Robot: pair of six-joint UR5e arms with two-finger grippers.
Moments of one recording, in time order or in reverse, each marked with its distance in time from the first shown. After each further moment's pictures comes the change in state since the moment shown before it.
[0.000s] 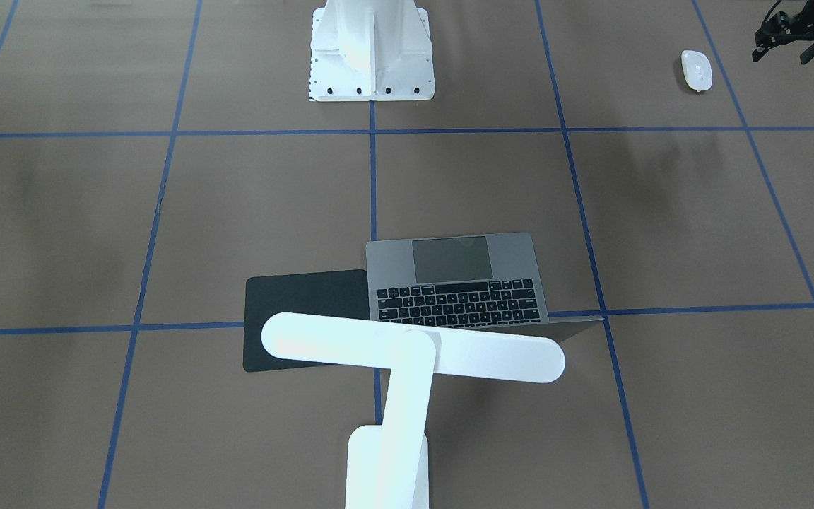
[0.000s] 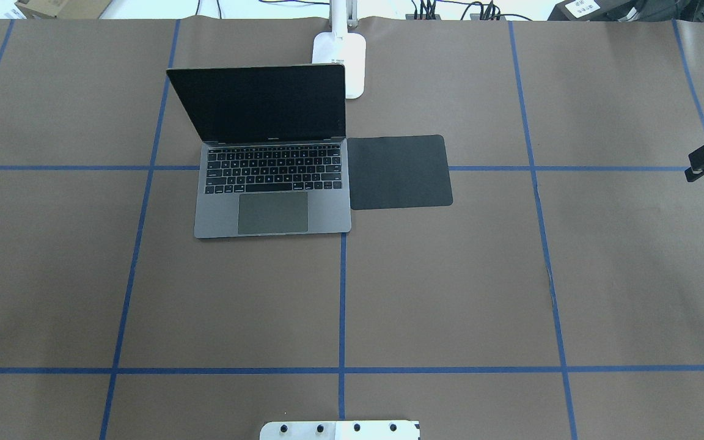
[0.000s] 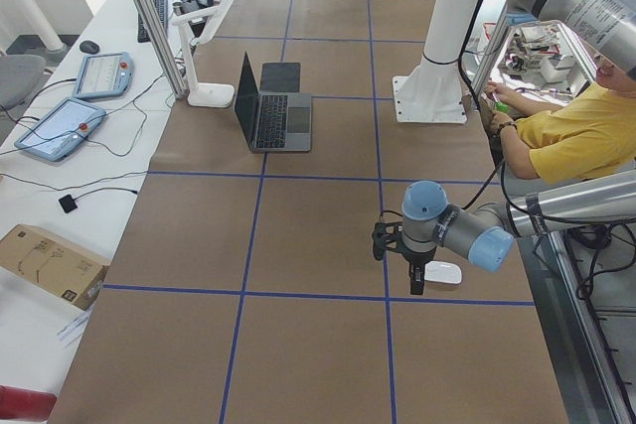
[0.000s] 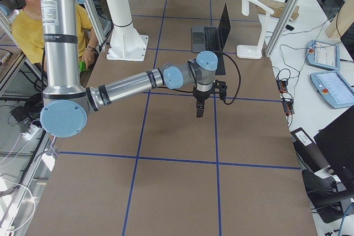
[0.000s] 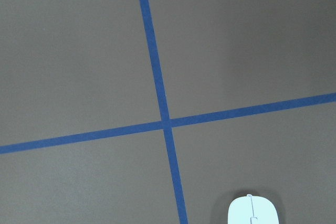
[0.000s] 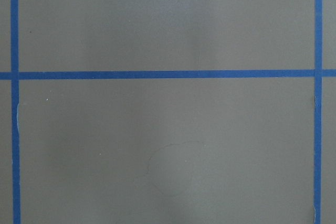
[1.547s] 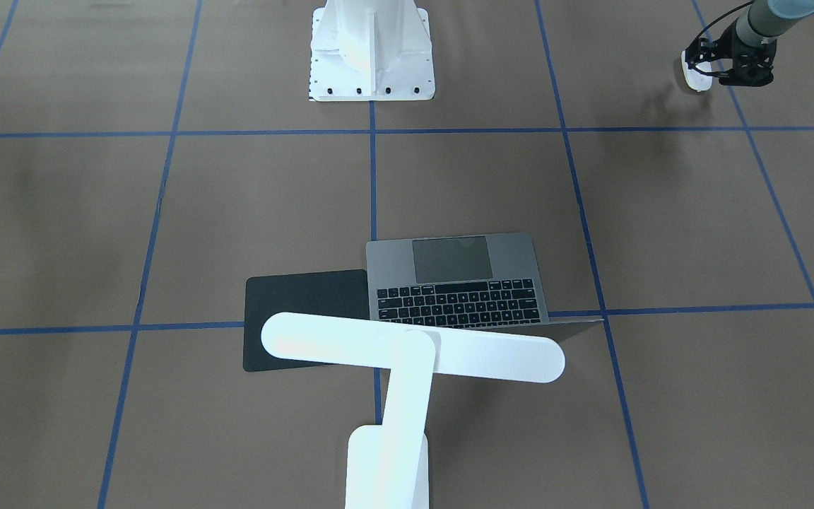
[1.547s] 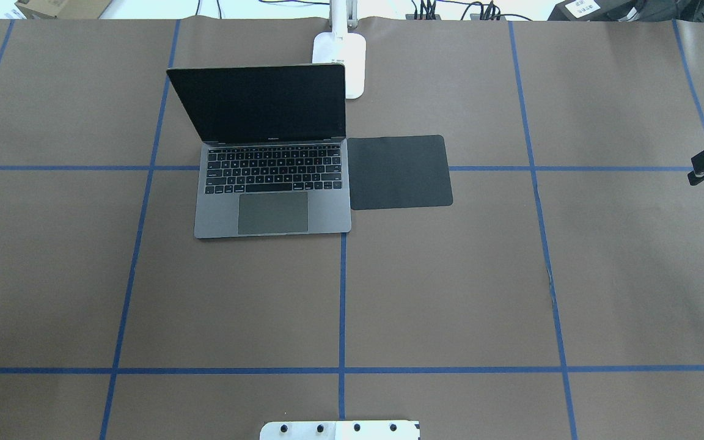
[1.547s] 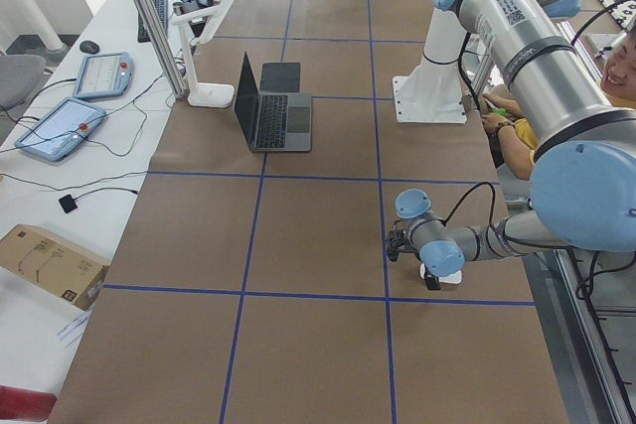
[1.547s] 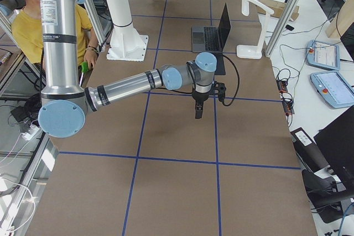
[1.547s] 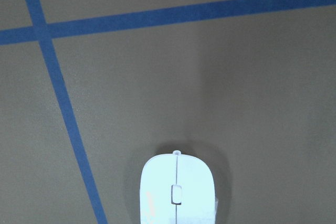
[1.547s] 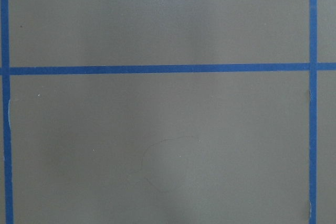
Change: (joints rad) left arm 0.624 -0.117 0.176 -0.200 0.127 -0.491; right arm -0.001 -0.011 0.001 0.001 -0.007 0.001
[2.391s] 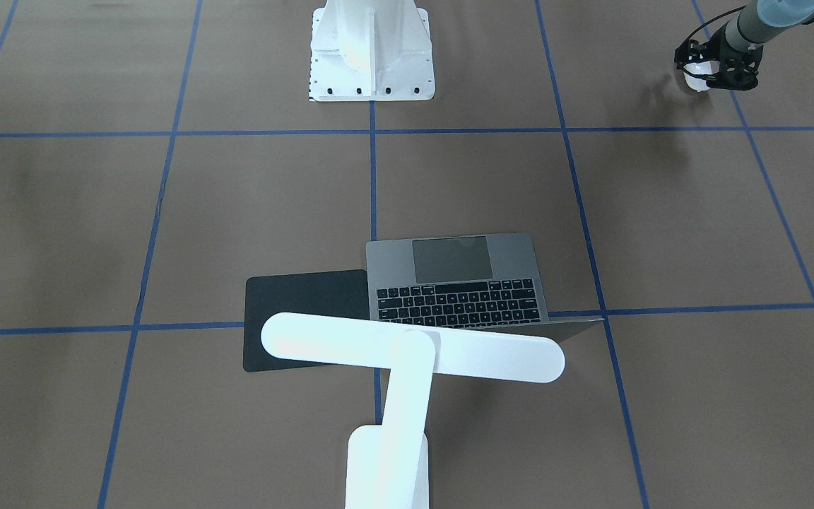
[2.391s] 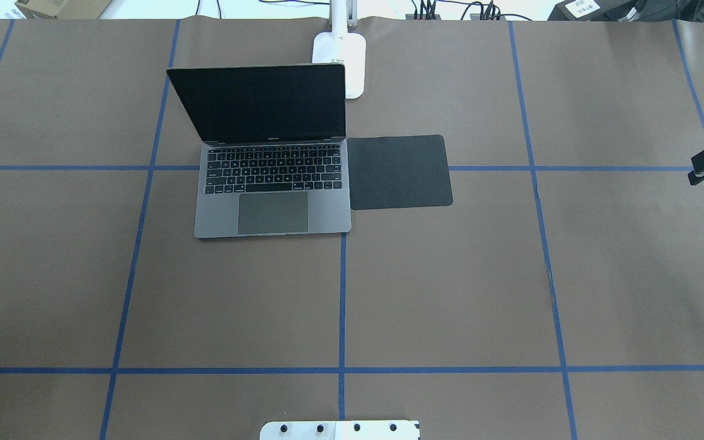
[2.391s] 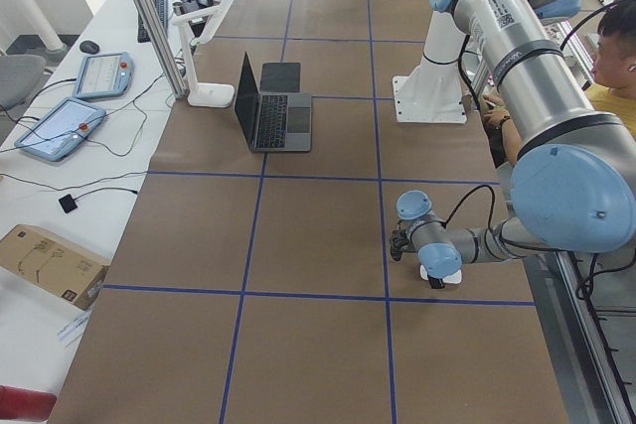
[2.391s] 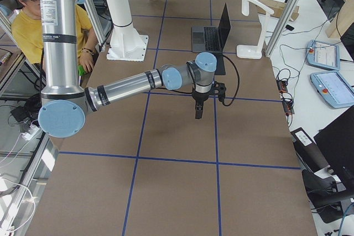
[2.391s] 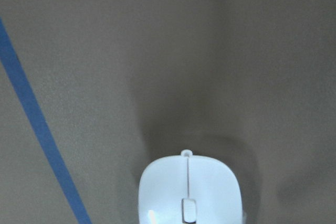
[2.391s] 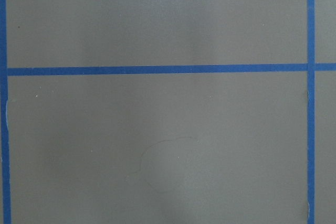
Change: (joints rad) left arm 0.063 -0.009 0.020 -0.028 -0.011 -0.033; right arm 0.000 0.000 0.000 0.000 -0.003 0.002
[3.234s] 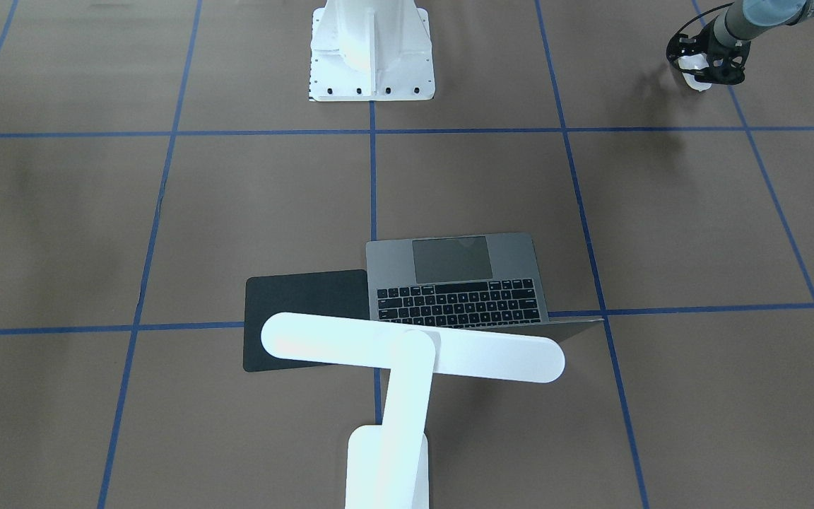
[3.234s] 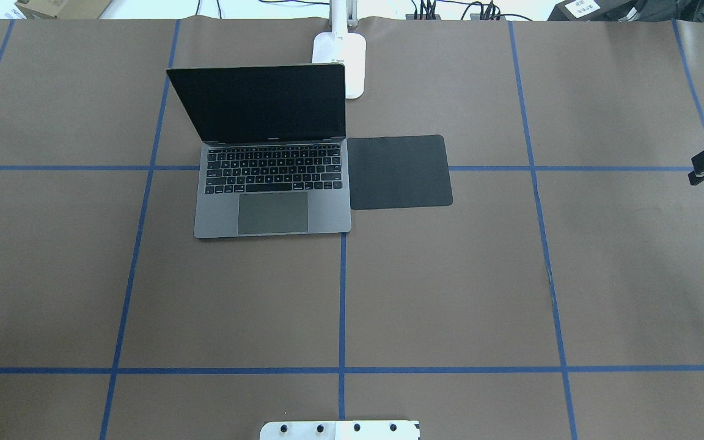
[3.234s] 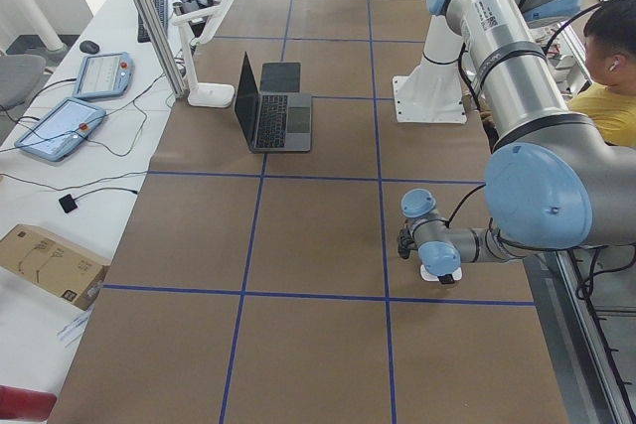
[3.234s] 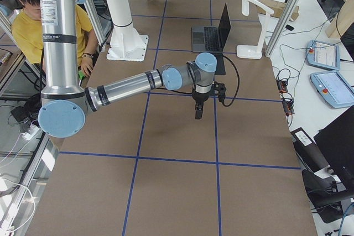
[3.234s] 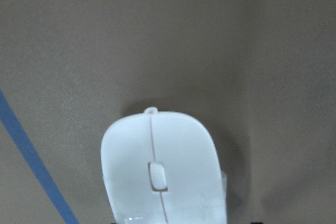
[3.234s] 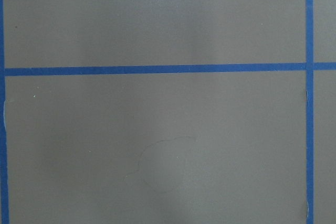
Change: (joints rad) left arm 0.096 0.000 0.002 -0.034 0.001 -0.088; right arm 0.000 0.000 -0.002 0.000 -0.001 0.001
